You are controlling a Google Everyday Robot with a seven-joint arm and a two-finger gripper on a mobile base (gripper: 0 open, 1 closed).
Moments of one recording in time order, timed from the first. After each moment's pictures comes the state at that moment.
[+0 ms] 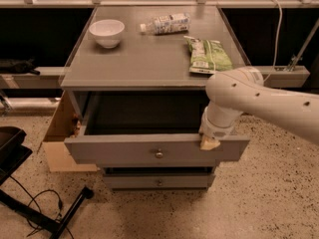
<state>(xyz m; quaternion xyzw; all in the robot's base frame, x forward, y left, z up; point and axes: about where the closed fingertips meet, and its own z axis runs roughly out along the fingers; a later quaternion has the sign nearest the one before) 0.547 -0.156 0.649 -0.69 0.72 0.00 0.06</state>
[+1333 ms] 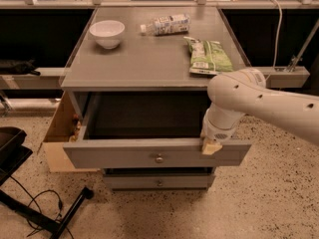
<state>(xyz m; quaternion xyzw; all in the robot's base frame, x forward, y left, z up) 0.537 -0.157 0.650 -0.69 0.72 0.01 0.06</state>
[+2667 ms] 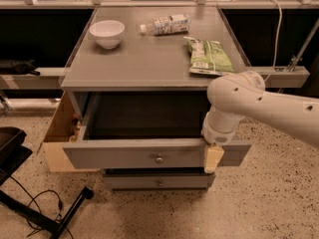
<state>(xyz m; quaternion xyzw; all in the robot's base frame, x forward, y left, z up) 0.530 -0.156 0.645 -0.69 0.73 0.01 0.05</state>
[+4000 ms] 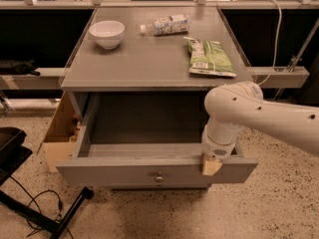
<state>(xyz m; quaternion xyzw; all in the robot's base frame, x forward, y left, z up) 0.483 -0.146 0.634 -0.67 0.74 0.05 0.02</state>
